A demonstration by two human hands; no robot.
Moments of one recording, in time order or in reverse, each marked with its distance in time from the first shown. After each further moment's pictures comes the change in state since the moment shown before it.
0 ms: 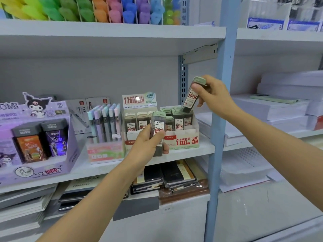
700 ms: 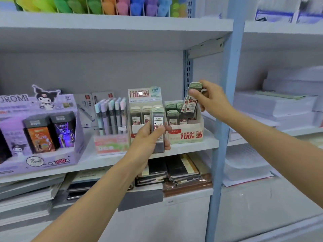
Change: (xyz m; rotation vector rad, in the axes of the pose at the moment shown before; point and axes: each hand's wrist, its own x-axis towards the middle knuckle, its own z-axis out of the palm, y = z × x) left_hand -0.015 0.001 -0.005 -0.135 0.055 -0.039; right_hand -0.012 0.006 0.024 -0.063 -0.045 0.057
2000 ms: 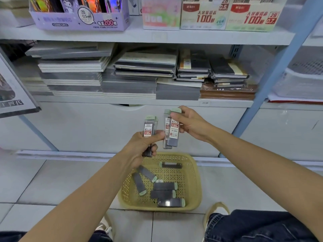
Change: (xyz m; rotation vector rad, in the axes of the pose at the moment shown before) left_hand -0.227 -0.189 -0.090 -0.233 0.300 -0.629; right_hand -0.290 -0.017 0.216 0.983 -0.730 0.705
